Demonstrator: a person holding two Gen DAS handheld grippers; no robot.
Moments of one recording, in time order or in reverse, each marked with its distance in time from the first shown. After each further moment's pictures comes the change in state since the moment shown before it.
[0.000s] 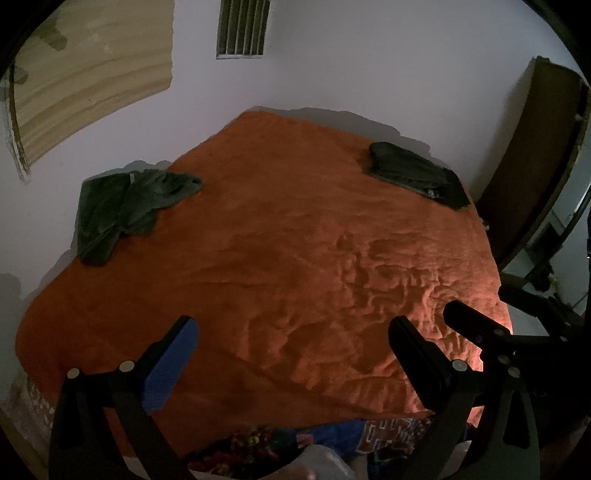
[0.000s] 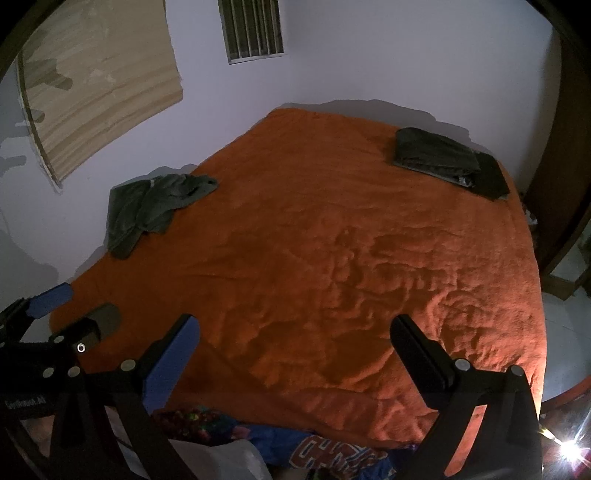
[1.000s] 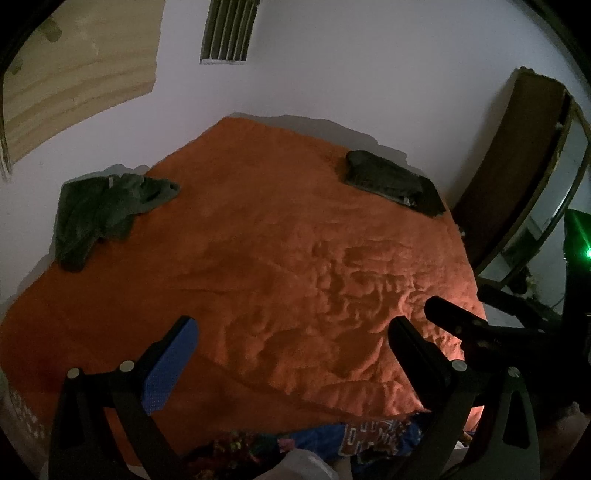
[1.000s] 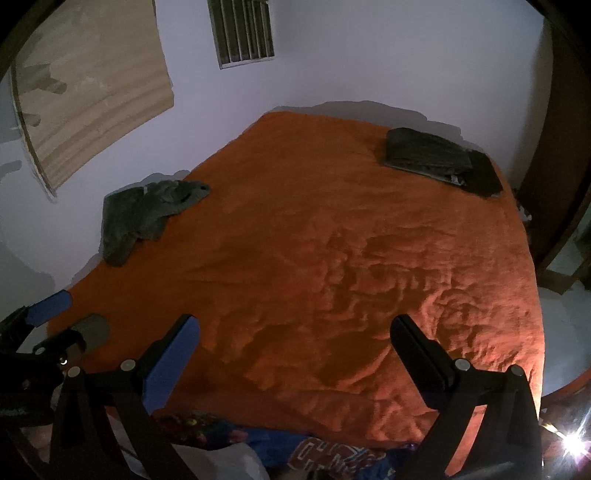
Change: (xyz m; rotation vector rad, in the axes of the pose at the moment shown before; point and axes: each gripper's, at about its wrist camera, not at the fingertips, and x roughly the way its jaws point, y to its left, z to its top) left arm -0.005 -0.008 -0.006 -0.022 -0.047 -0.083; right arm -0.004 -0.010 0.002 0.016 -0.010 -0.014
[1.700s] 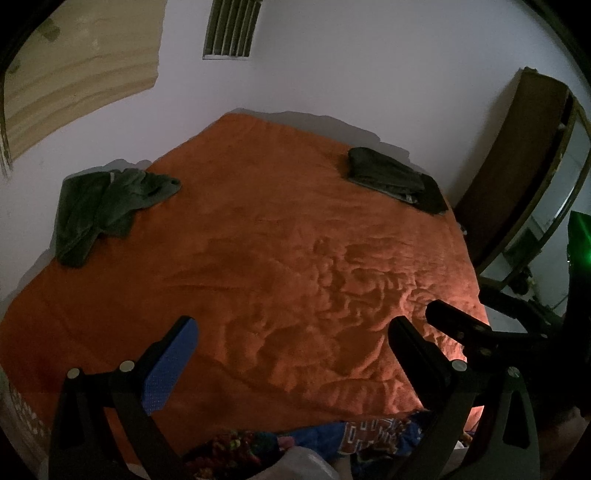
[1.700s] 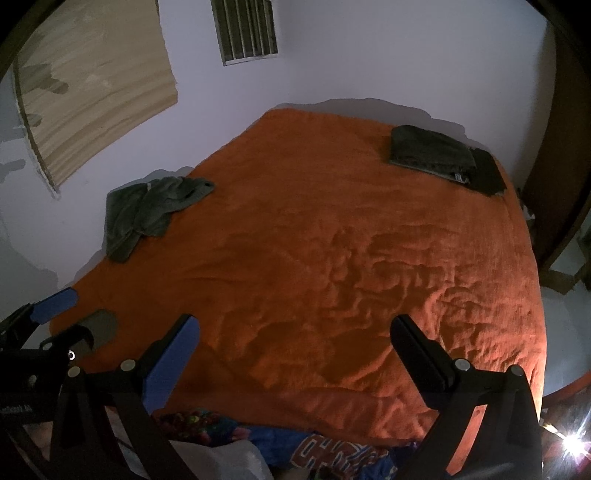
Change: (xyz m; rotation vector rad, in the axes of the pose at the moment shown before) left arm 0.006 0.005 0.000 -0.007 0.018 -0.010; right arm 0.000 0.008 0.000 -0.004 0.014 0.004
